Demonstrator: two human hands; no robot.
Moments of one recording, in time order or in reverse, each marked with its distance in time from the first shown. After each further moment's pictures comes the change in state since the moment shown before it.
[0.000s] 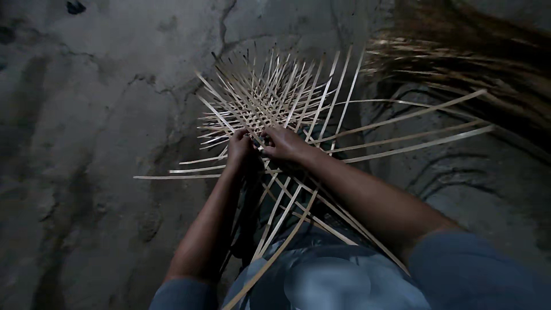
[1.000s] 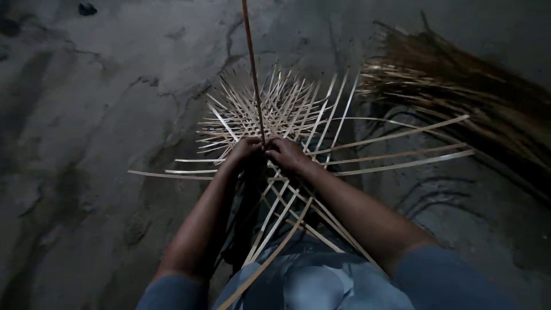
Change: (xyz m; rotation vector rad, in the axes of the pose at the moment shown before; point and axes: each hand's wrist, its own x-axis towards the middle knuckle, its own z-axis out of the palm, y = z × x) left_hand 0.025 0.017 -0.005 0.400 -0.309 0.015; right_hand -0.009 0.012 0.002 0.199 0.079 0.016
